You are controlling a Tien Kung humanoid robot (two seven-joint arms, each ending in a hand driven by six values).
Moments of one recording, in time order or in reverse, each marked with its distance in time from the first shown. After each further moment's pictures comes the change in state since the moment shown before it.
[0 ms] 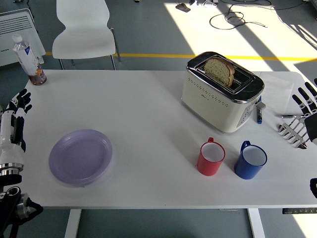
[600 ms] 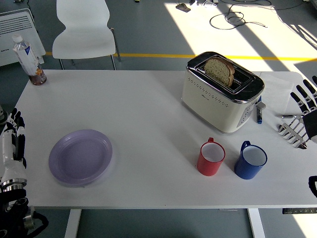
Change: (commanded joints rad) left arm -0.008 -0.001 0.063 0.174 -0.125 0.053 -0.096; right arm 0.014 0.002 -0.008 -0.007 -0.001 -0.001 0.000
